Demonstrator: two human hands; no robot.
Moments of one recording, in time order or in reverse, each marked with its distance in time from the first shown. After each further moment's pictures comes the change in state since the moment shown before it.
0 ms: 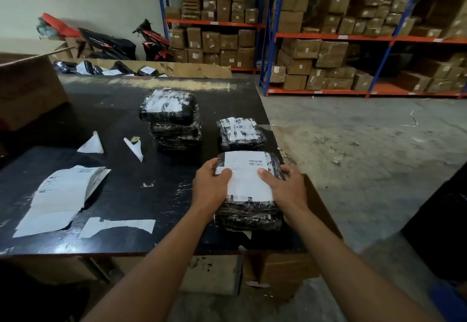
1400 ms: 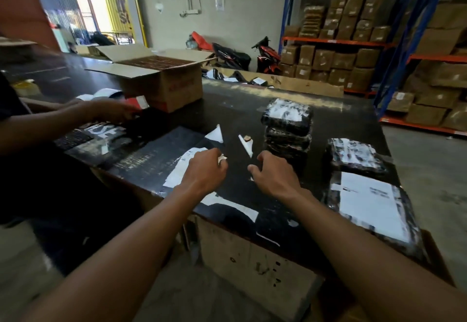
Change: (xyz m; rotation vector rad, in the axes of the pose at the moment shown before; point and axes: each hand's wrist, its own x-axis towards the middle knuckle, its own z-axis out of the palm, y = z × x) left_hand -0.029 0.020 -0.231 0.964 0.419 0.129; right_hand -0.096 -0.094 0.197 -0.810 -0.556 -0.706
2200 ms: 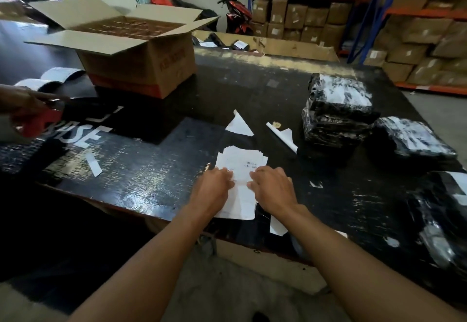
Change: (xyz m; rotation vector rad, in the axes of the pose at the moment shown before) left_hand 0.108 -0.183 0.051 0.057 -0.337 0.177; right_hand 0.101 -0.083 0.169 -0.216 -0.065 0.116
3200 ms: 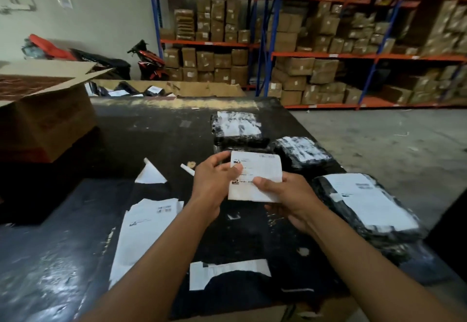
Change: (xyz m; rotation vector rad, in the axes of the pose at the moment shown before) left_hand 0.039 0.202 -0.028 -1.373 -0.243 -0.087; right_hand -0.067 0.124 -0.137 1.296 0.268 0.485
